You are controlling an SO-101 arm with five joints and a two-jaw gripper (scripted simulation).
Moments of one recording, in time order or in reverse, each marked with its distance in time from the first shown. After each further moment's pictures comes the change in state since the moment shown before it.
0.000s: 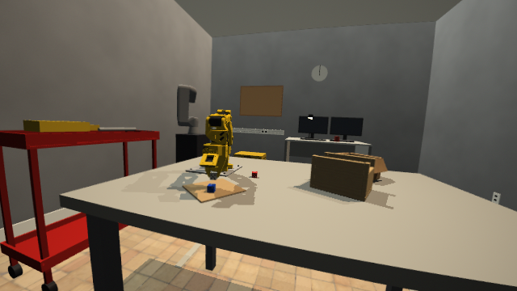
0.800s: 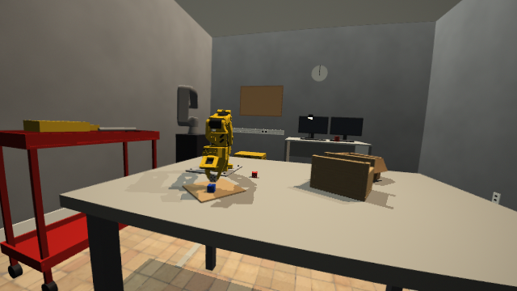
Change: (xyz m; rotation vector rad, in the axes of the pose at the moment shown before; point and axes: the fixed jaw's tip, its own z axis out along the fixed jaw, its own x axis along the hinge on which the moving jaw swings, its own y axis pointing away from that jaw) arm -0.002 0.000 0.007 -0.001 -0.017 0.000
